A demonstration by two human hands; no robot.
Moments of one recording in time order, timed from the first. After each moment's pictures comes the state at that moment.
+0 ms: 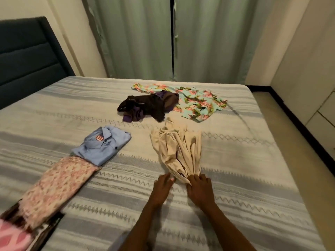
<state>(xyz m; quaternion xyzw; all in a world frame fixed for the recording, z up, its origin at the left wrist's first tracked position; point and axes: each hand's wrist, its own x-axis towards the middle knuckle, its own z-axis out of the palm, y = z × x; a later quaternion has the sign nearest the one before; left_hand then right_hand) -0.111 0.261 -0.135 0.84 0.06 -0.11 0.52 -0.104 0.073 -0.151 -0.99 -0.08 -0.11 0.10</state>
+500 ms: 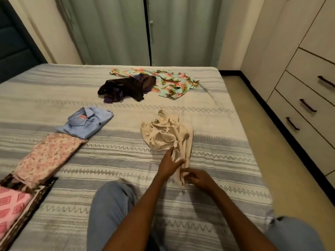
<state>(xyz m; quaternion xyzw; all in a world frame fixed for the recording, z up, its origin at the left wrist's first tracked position) -0.213 0.157 -0.108 0.84 -0.03 -0.09 0.54 -0.275 -0.025 -0.113 -0.91 -0.11 0.11 0.37</state>
